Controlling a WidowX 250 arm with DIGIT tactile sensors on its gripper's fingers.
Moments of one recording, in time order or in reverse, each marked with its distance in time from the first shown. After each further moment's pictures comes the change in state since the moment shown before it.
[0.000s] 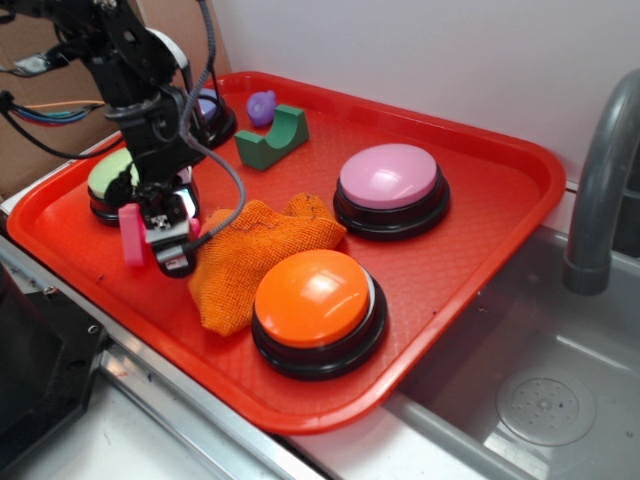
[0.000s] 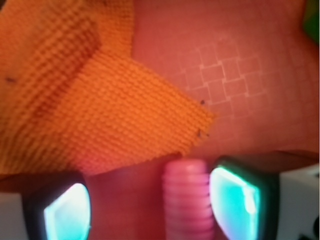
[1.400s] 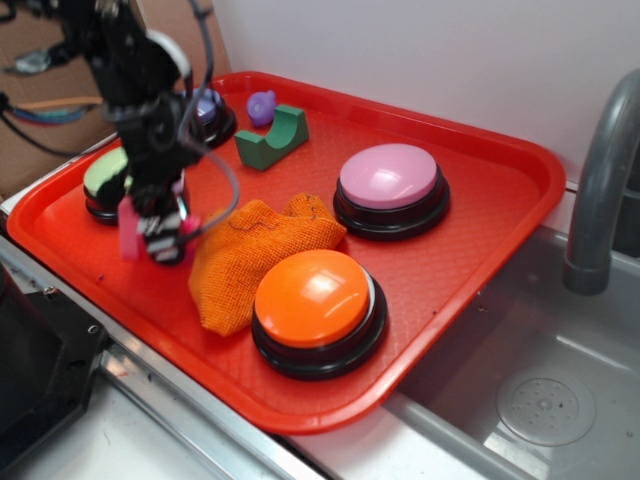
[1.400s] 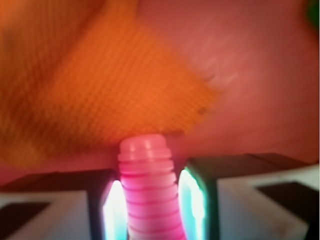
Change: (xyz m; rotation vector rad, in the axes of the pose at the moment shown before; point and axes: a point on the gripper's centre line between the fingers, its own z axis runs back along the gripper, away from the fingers) arm 0.010 0.000 0.026 0.083 0.033 0.027
